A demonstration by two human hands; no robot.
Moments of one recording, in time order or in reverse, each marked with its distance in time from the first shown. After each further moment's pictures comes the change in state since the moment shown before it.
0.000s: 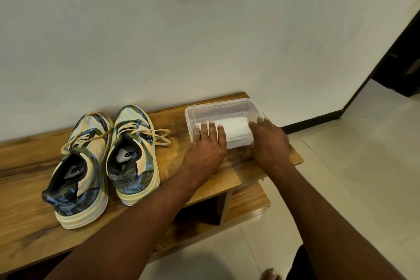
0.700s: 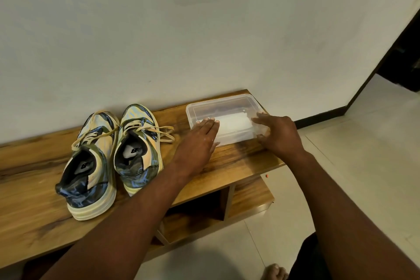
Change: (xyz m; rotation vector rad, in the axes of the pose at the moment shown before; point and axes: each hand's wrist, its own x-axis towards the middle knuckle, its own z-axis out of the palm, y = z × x) left_hand -0.010 -0.032 0.005 -0.385 0.229 0.018; right_hand 0.011 0.047 0.011 0.463 -0.026 -0.019
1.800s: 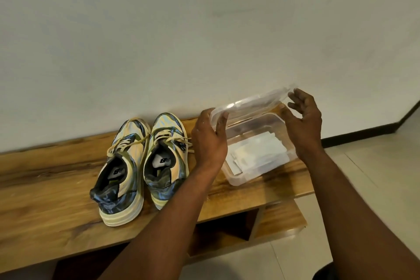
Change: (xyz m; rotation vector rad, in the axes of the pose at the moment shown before) left_hand 0.026 -0.007 -0.035 -0.568 0.566 -0.642; right_hand 0.068 -0.039 0.022 0.811 0.341 0.121
